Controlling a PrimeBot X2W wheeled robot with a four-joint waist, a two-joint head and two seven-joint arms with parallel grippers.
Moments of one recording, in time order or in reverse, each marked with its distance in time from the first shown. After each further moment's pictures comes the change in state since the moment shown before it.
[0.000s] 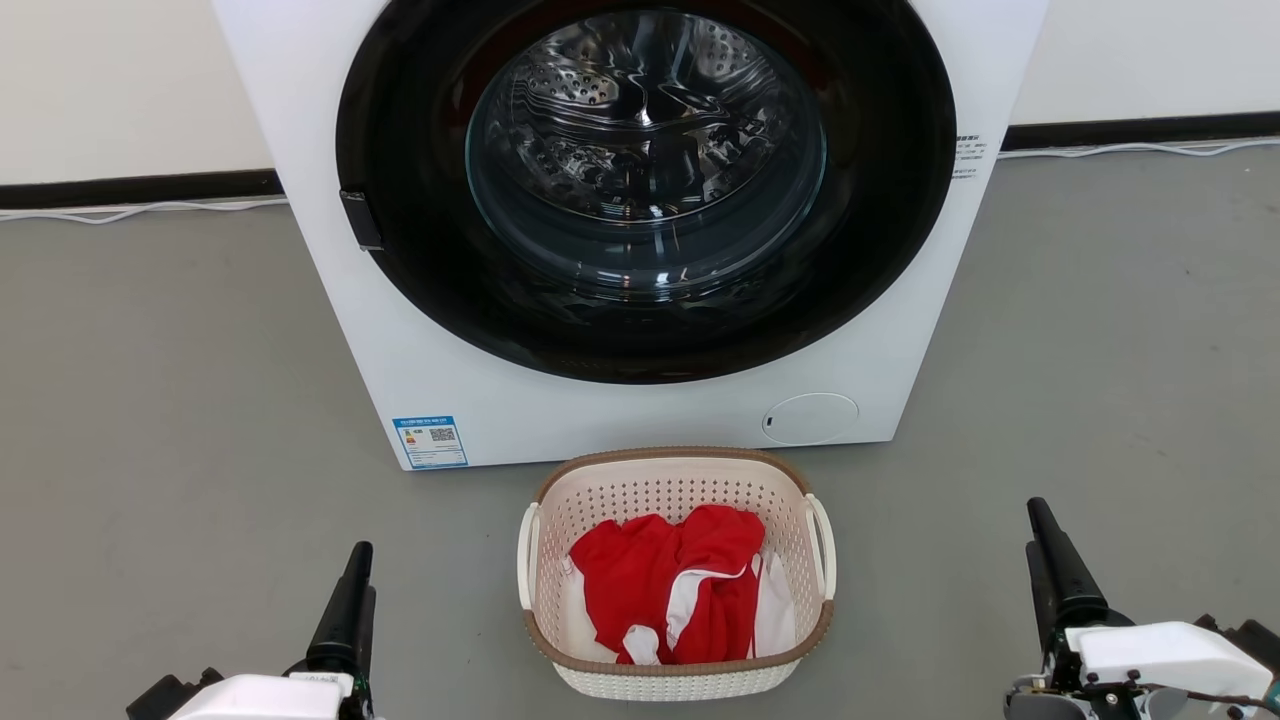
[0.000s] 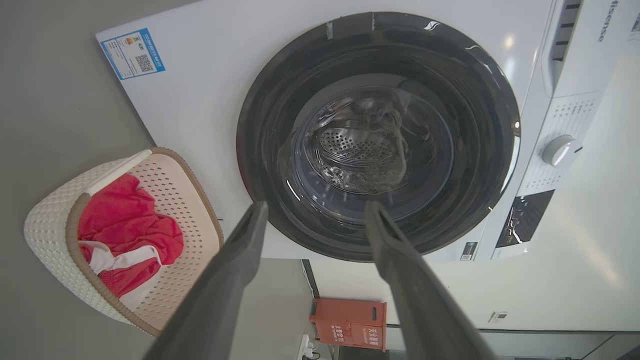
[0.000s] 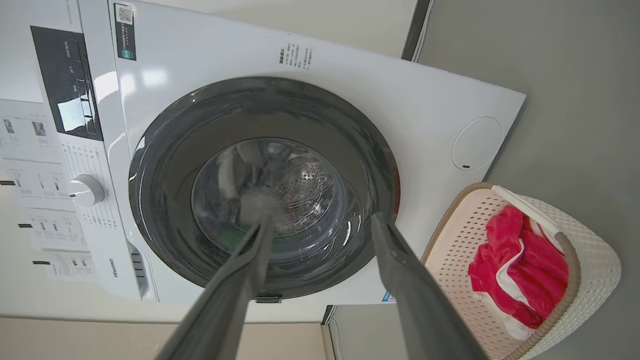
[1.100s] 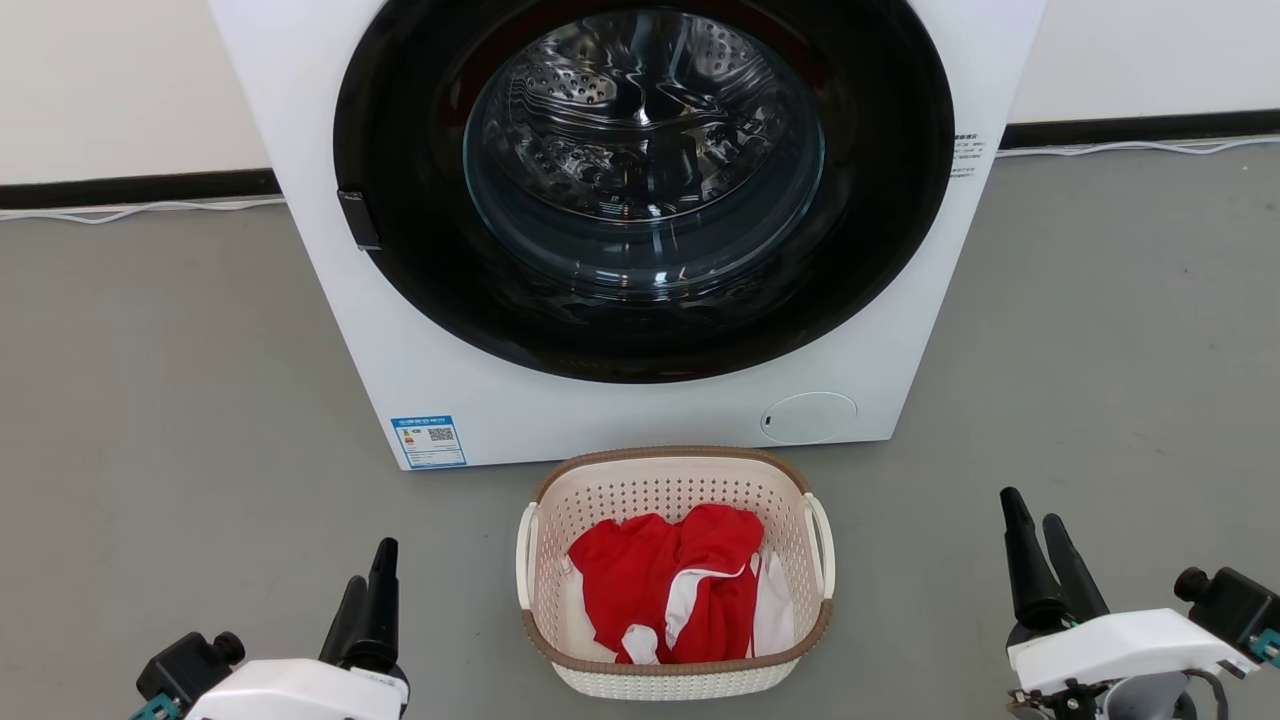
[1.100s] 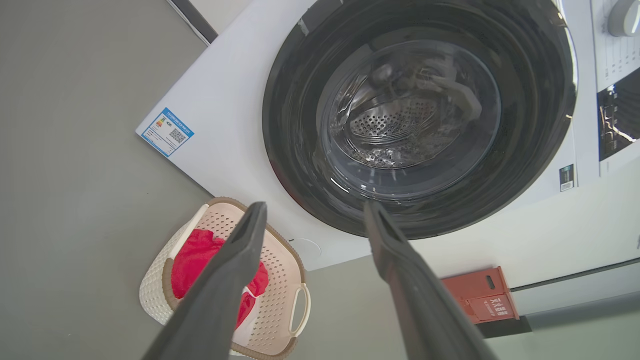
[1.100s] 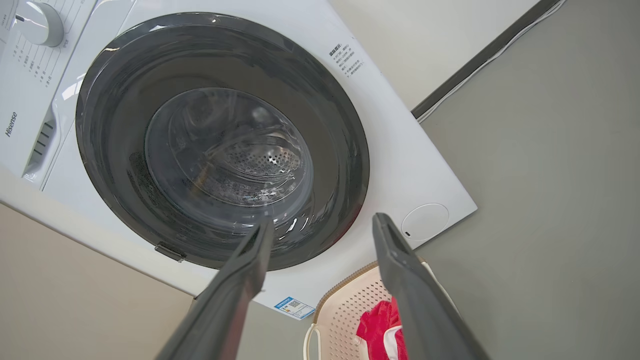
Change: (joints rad) left arm 0.000 0.002 -0.035 -0.020 0.452 0.036 -0.092; right arm 0.001 -0.017 0.030 -0.024 -0.598 0.000 -0.091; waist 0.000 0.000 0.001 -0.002
